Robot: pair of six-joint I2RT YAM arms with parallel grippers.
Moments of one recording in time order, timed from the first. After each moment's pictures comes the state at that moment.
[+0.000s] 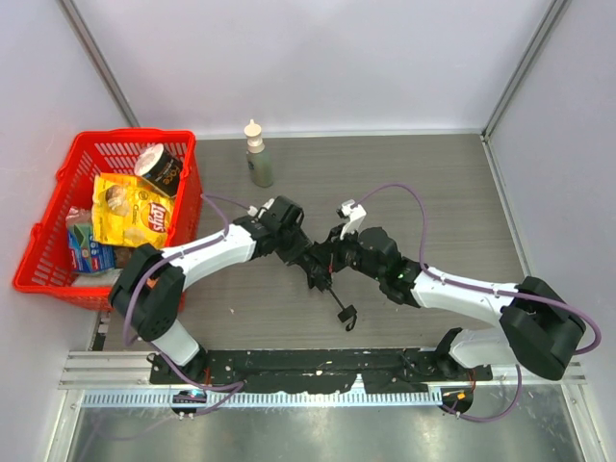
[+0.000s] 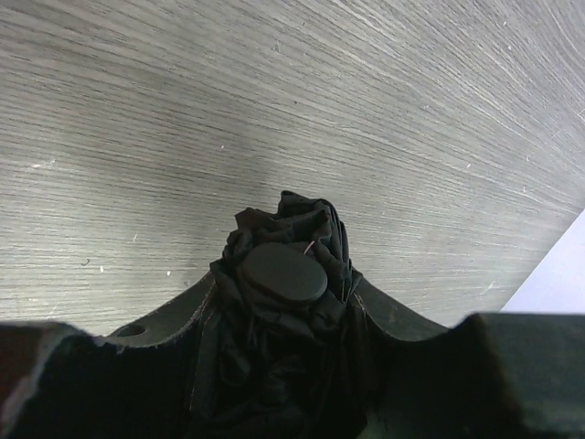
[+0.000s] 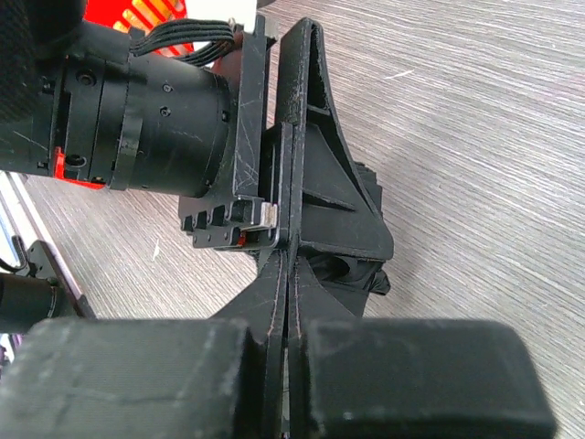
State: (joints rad) left arm -0.70 1.62 1.04 -0.41 -0.03 -1.24; right arm 0.85 1.28 0.59 0.45 -0.04 0.45
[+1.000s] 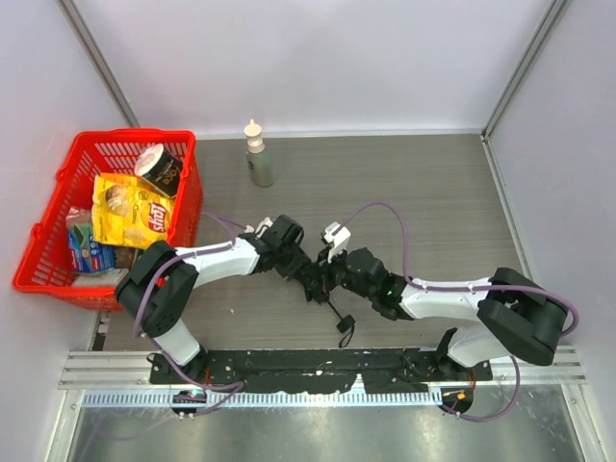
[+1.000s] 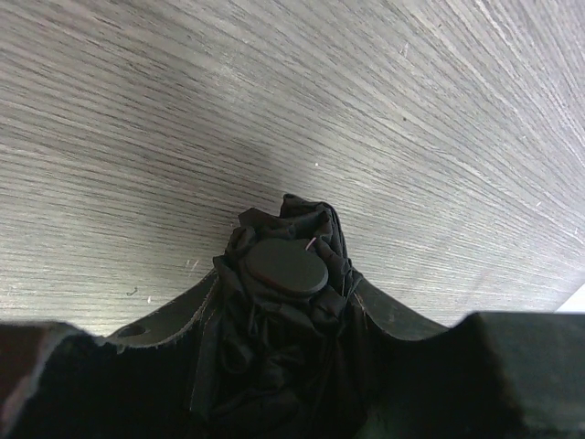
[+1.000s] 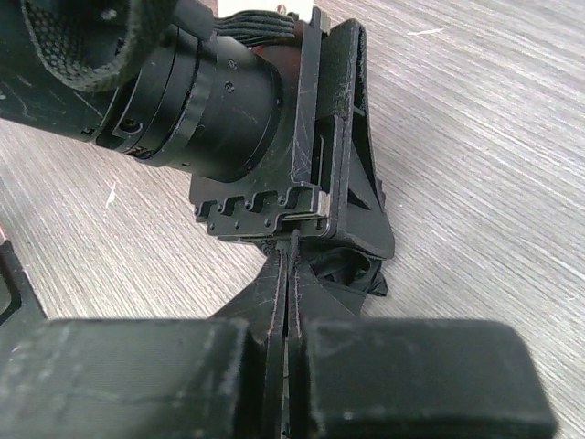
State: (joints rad) left arm -0.73 1.66 0.89 -0.28 -0.08 -1.36; right arm 0.98 1.38 0.50 0.60 0.07 0.30
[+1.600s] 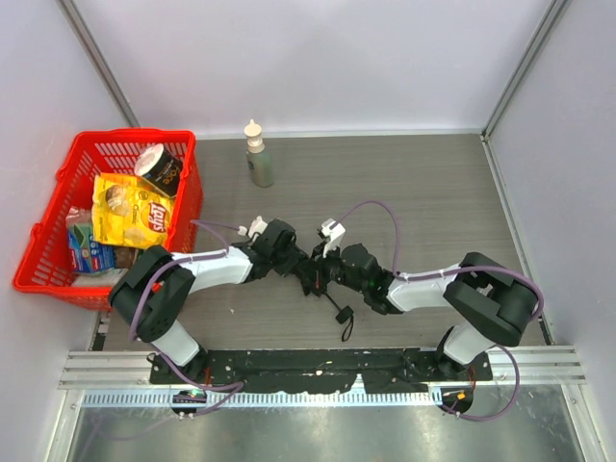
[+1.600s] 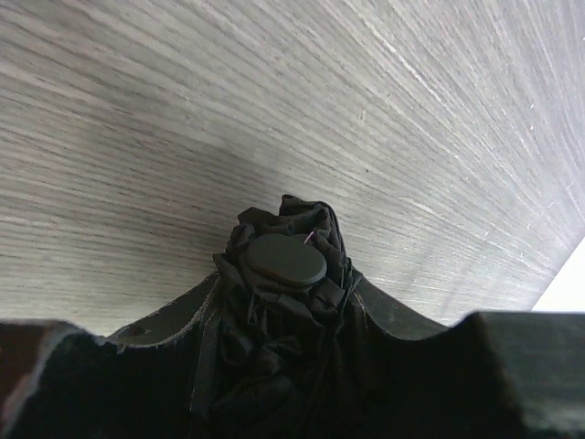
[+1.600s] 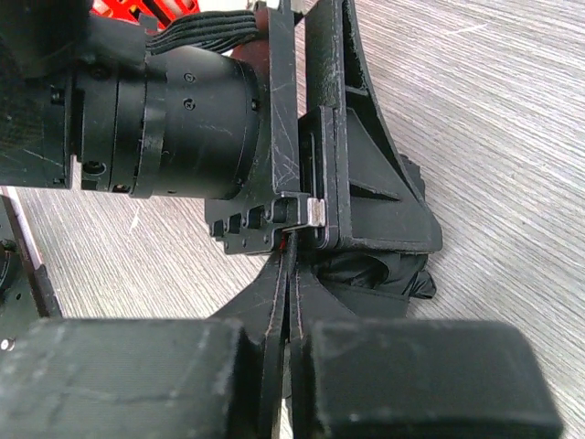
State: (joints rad) left arm -0.73 1.63 0.76 -0.04 -0.16 -1.37; right arm 0.94 1.56 0.51 0.79 -0.04 0.40
